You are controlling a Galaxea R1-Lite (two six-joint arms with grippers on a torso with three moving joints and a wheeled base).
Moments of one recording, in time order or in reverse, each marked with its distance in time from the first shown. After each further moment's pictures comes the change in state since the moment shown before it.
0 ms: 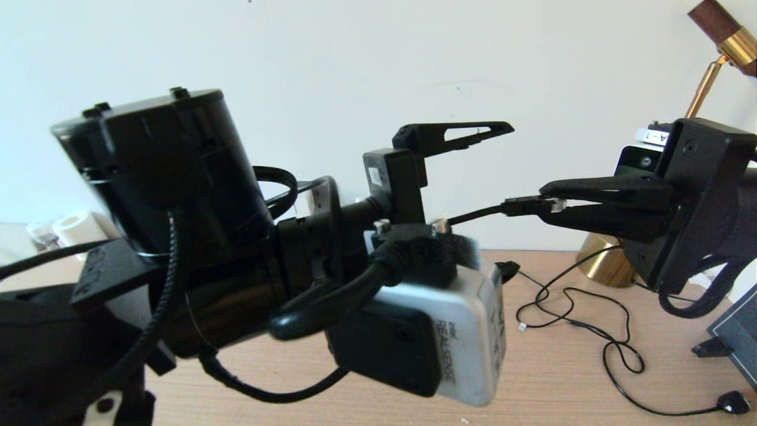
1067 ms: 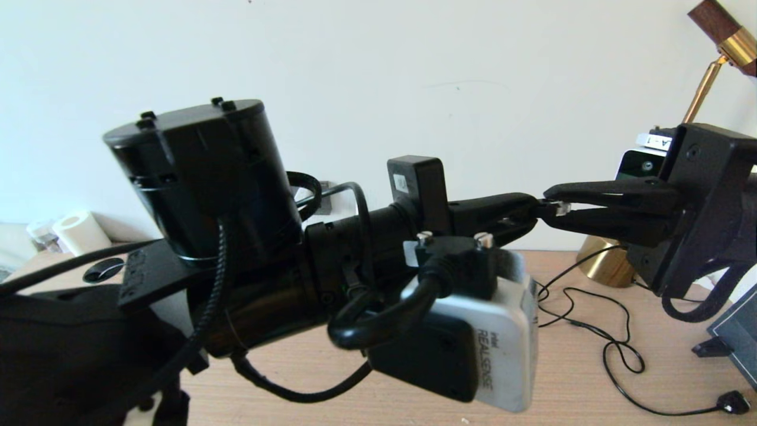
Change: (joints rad) left arm -0.029 0.045 -0.029 -0.018 0.003 0.004; right arm 0.009 0.002 0.014 -0.002 0.012 0.000
